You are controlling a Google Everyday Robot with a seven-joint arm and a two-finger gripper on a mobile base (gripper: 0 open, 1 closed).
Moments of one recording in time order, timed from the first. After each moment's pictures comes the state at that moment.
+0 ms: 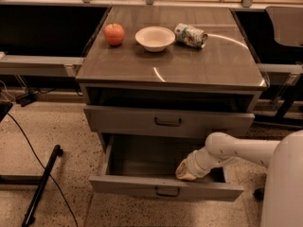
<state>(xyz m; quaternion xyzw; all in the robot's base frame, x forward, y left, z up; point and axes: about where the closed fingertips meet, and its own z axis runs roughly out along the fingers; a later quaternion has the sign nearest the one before) 0.522 -0.136 0.400 -0.68 0.69 0.16 0.20</state>
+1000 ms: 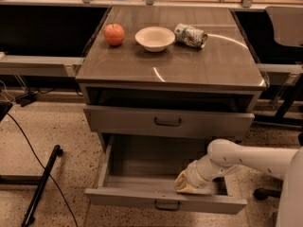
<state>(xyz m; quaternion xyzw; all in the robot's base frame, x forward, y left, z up) 0.461 -0.121 0.409 -0.69 0.66 0.22 0.19</state>
